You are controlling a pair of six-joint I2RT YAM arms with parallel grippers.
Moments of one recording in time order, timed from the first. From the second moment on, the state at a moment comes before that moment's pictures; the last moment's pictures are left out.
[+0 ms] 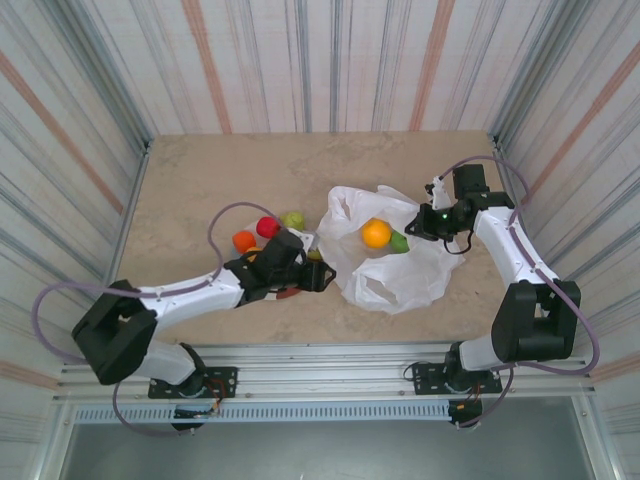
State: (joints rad) left arm -0.85 1.43 0.73 -0.05 0.14 -0.60; right arm 0.03 1.43 1.12 -0.85 -0.57 0.20
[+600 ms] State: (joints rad) left arm -0.86 1.53 0.88 0.18 0.36 -0.64; right arm 0.01 1.30 1.12 -0.85 -0.41 0.20
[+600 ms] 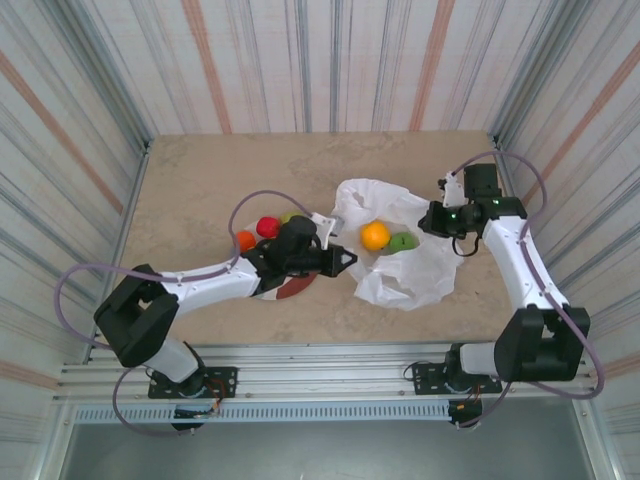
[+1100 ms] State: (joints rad) left arm -0.84 1.54 0.91 0.24 0.38 -0.63; right arm 0.01 1.27 1.13 -0.81 -0.29 0.21
